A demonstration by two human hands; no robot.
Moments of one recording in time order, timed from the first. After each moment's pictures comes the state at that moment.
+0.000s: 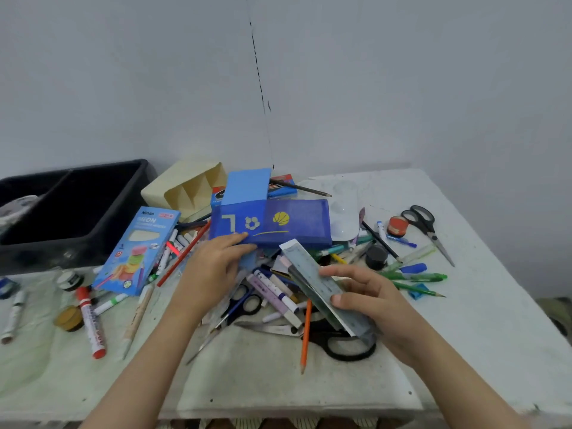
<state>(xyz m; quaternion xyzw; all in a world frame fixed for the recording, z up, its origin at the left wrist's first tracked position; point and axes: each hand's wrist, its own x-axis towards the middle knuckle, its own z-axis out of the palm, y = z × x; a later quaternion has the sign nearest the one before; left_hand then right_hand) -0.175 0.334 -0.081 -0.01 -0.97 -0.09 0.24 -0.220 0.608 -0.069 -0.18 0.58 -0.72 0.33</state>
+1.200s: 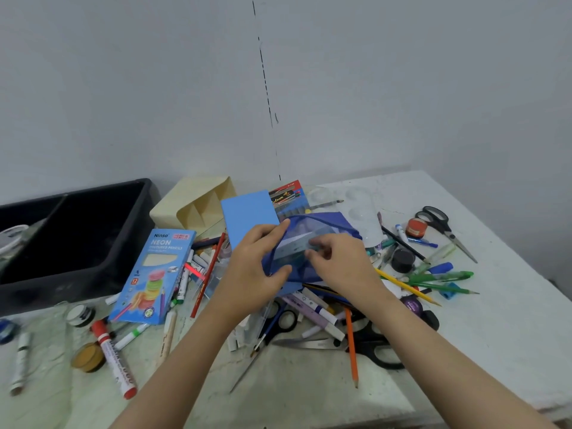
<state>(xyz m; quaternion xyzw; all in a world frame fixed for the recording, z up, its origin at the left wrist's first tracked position) -0.179 0.333 -0.045 -0.09 -0.91 -0.32 0.24 -0.241 0.490 -0.047 -0.22 0.88 -0.42 -0.02</state>
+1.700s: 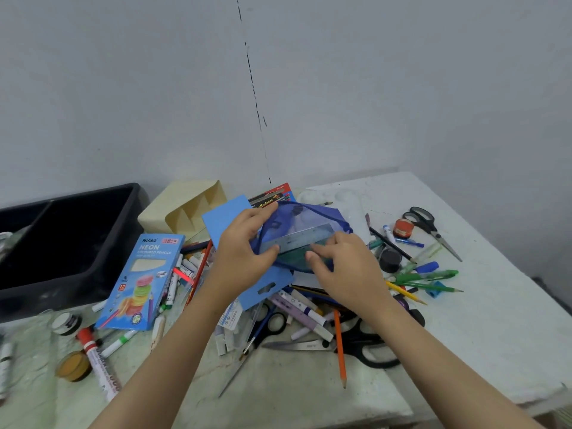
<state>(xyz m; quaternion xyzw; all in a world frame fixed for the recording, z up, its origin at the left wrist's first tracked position) -0.204 0.331 -0.036 -0.08 -0.88 -0.39 0.25 -0.244 0.514 -0.062 -0.29 0.90 -0.30 -0.14</state>
